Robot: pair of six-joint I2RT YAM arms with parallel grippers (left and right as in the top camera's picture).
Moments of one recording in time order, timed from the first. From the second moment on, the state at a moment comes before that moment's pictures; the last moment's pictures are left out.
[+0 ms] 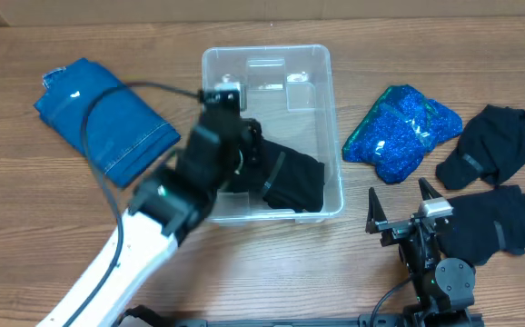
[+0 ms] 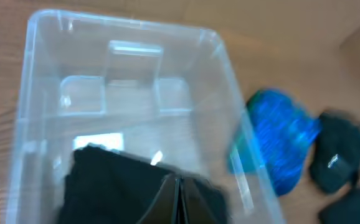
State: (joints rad) left arm -0.57 1.27 1.14 -0.47 -0.10 -0.51; right arm 0.16 0.01 0.02 -0.03 -0.03 0.04
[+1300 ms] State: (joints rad) left arm -0.64 1.99 1.59 -1.32 -0.05 0.17; right arm 0.16 0.01 0.02 -0.04 -0.03 0.04
